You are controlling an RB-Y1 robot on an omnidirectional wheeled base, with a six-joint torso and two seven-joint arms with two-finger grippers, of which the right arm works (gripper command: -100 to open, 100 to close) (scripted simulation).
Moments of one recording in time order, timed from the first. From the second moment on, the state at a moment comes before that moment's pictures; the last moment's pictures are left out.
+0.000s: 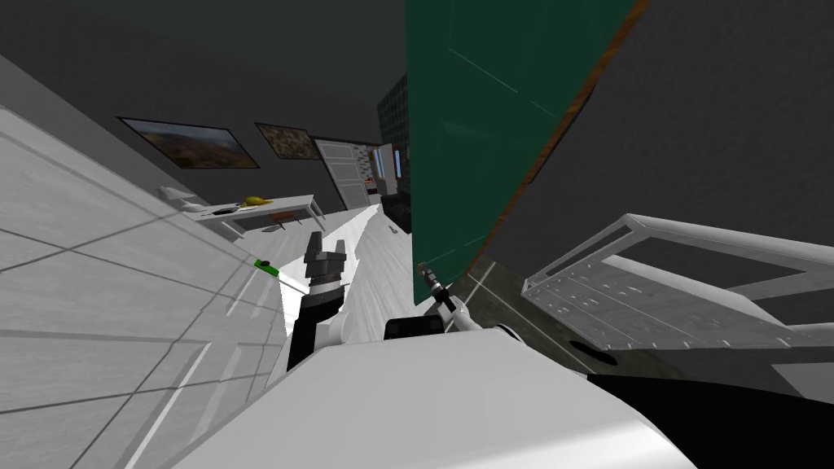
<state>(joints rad) -0.21 -0.04 0.21 -0.57 0.23 -0.85 -0.21</state>
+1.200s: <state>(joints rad) -0.22 -0.06 0.14 -0.53 0.18 -0.86 -0.17</state>
